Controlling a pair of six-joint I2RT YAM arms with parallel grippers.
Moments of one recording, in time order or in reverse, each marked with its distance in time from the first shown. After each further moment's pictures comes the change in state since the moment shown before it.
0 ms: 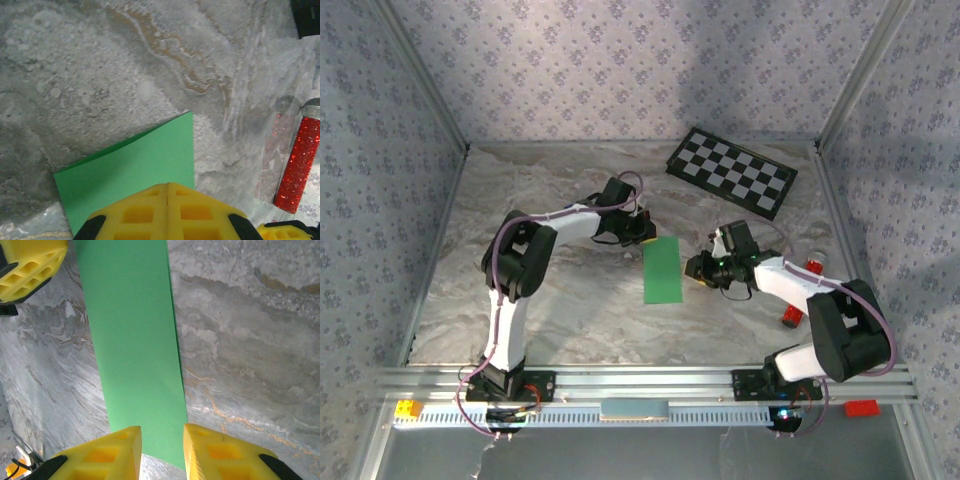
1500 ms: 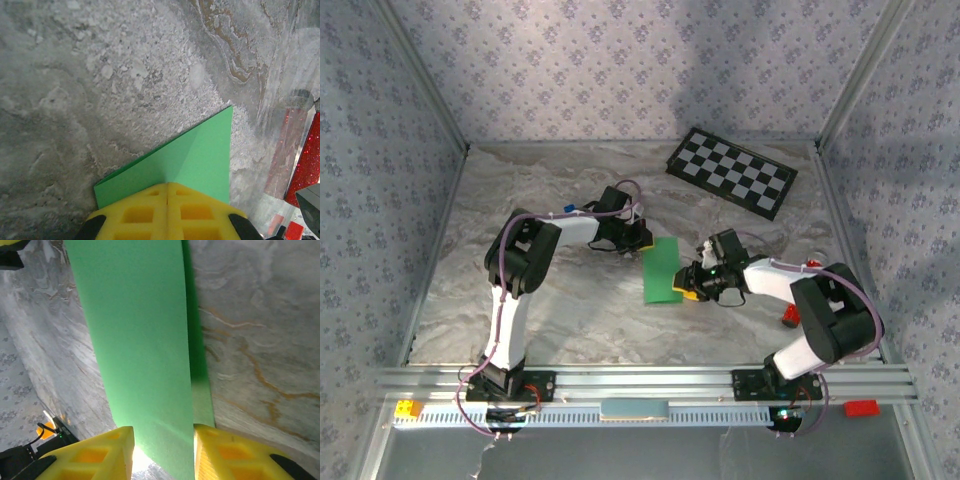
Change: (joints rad) left arm 0.023 0.036 -0.069 0.082 0.038 0.013; right arm 0.057 0.114 -0.034 0.093 -0.158 0.086
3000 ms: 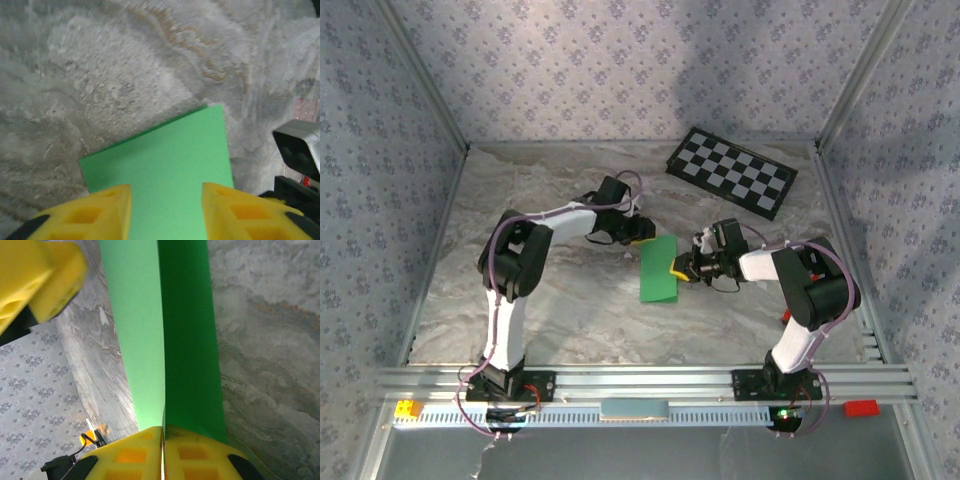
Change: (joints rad) left arm 0.003 -0.081 0.070 -0.162 -0.059 0.150; right arm -0.087 0.209 0.057 0.310 -0.151 0.080
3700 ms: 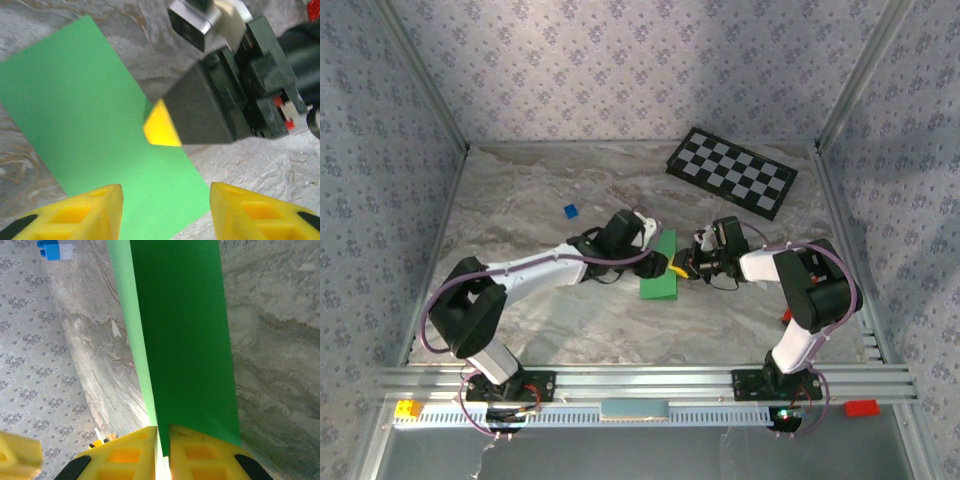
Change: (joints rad) left arm -0.322 -0.436 -0.360 0.097 -0.363 0.203; right arm 0.003 -0.018 0.000 0.025 0.022 0.065
